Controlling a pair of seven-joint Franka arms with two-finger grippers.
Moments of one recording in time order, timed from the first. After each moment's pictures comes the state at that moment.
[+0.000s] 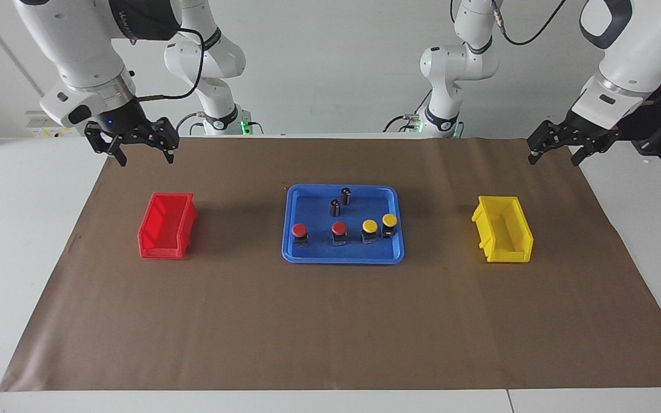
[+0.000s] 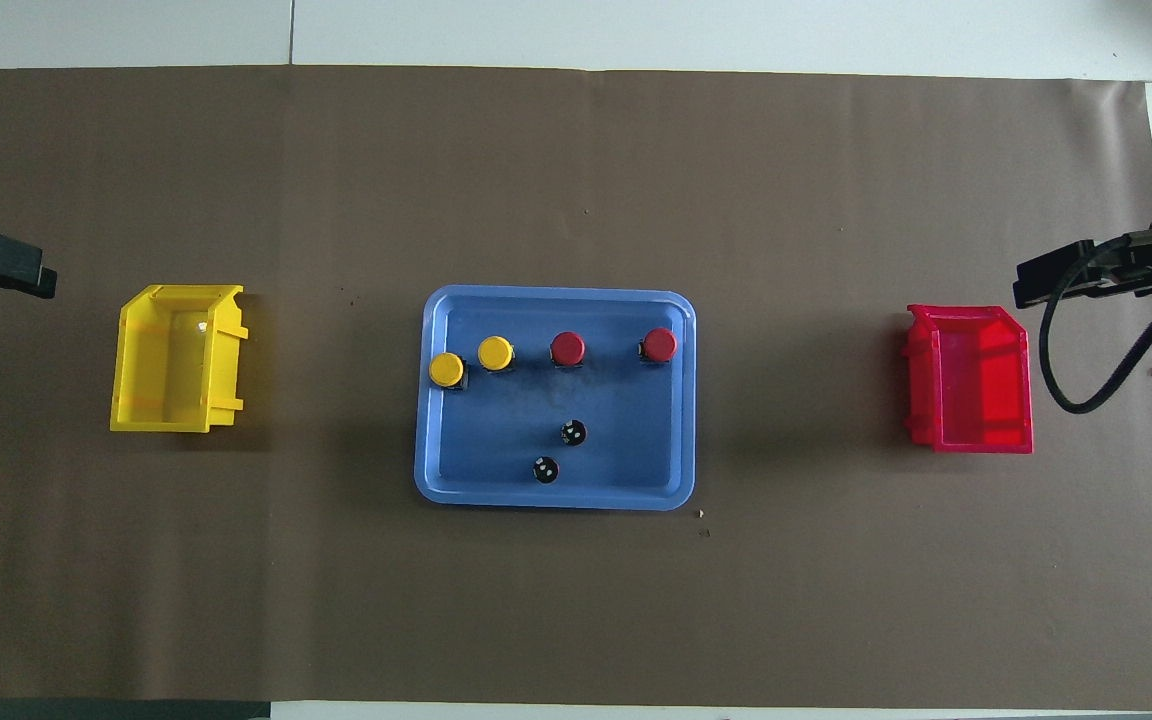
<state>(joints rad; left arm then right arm) -0.10 0.04 0.04 -1.50 -0.02 1.51 0.07 0.00 0.02 0.08 -1.55 0.00 1.57 -0.02</state>
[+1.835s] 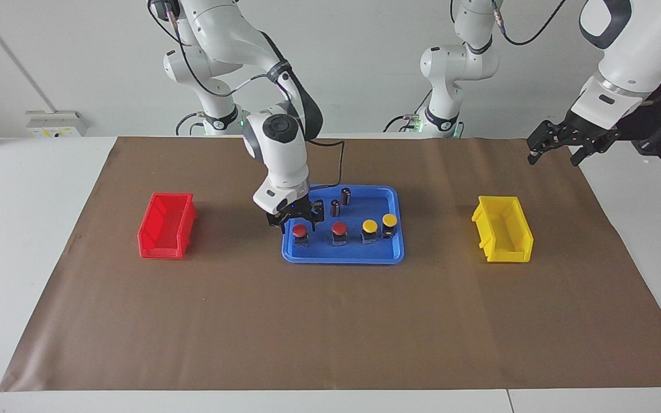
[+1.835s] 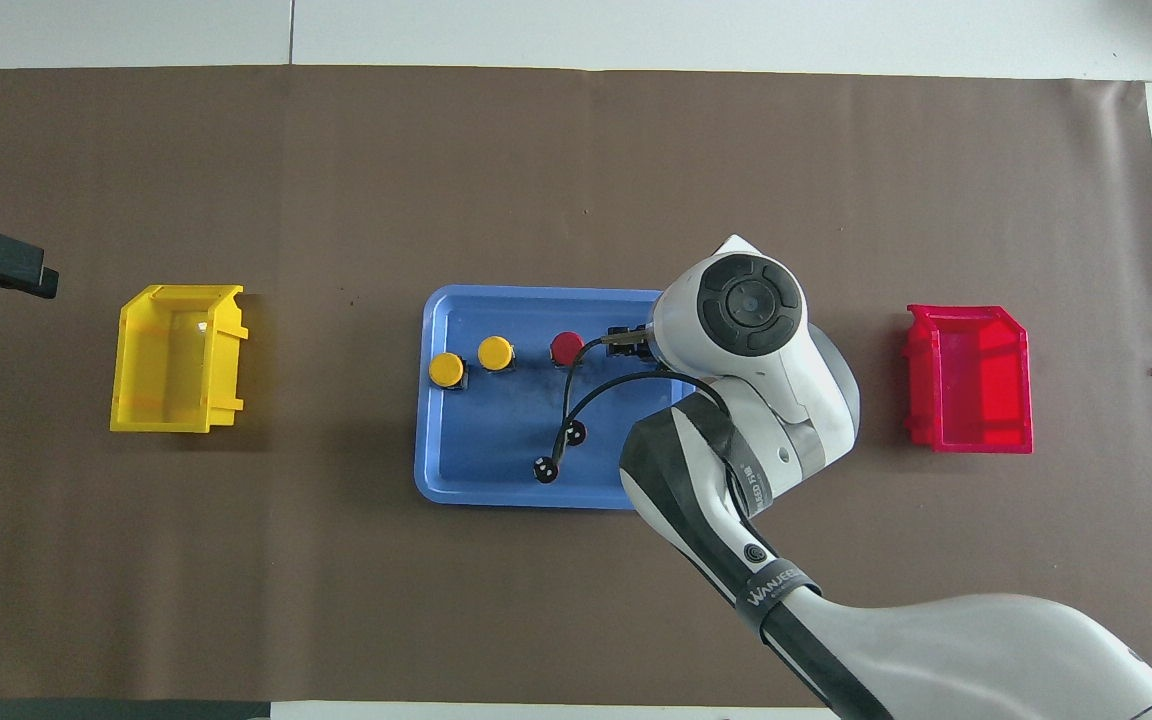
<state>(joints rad) -0.10 0.04 0.04 -1.50 -0.02 1.51 0.07 0.40 0.28 0.09 -1.94 -0.03 2.30 0.46</state>
